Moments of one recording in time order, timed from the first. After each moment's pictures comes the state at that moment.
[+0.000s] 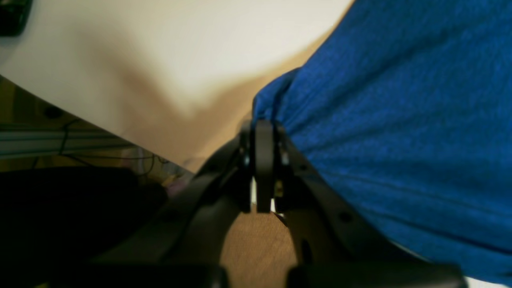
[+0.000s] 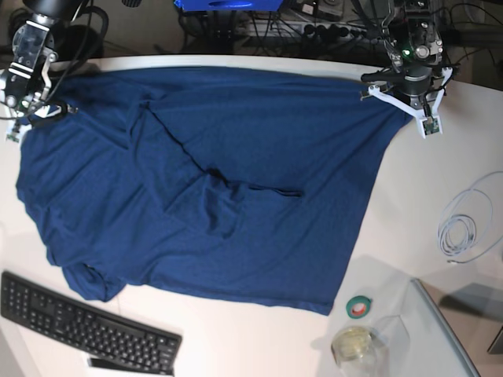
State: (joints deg) left arm 29.2 -5.1 -14.7 102.9 1.2 11.3 40.4; right arm -10.0 1.7 31.4 81.9 -7.2 -0.9 -59.0
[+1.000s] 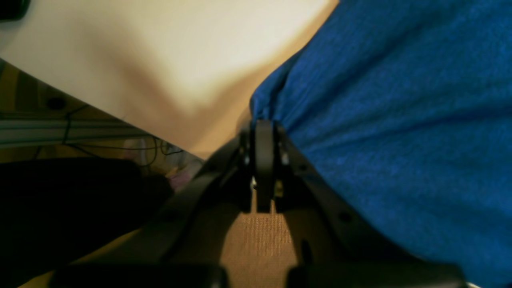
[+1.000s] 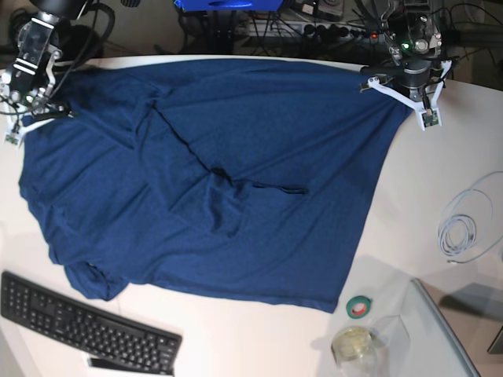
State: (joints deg) left arm 30.6 -4.9 -14.8 102.9 1.2 11.7 40.4; right arm -9.8 0.2 33.2 79.4 -7.8 -1.1 -48.8
